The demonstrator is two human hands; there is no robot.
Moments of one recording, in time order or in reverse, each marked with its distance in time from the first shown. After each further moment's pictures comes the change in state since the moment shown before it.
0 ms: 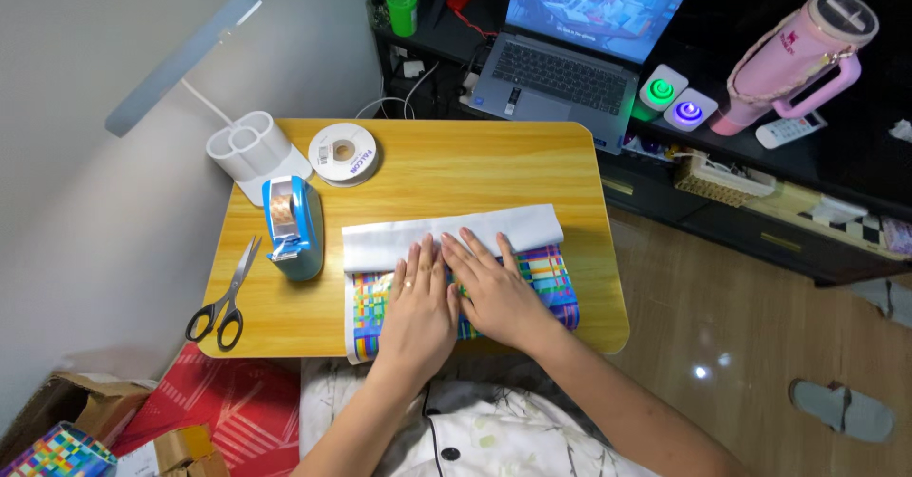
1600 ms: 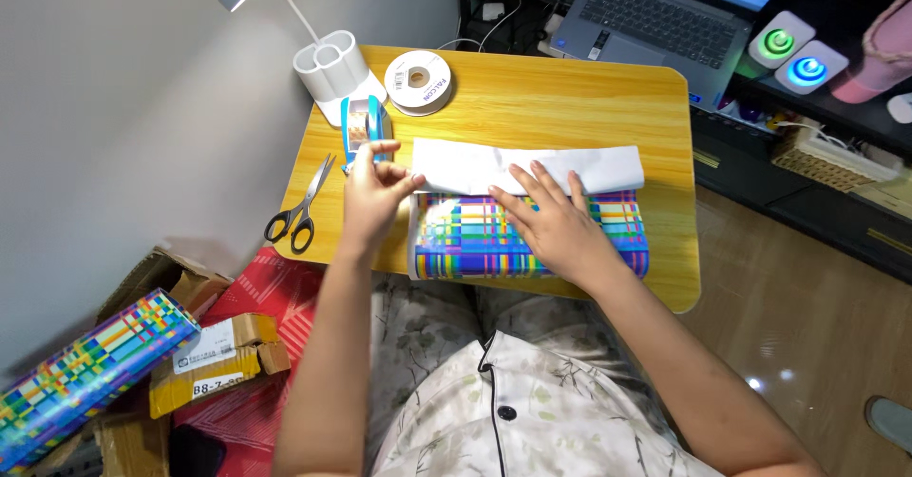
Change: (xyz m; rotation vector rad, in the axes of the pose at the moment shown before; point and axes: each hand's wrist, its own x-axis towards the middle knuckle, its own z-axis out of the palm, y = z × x) left_hand 0.013 -0.128 -0.038 -1.015 0.189 -0.587; right_hand 0.001 -0.001 0.000 -0.054 -0.006 -0.015
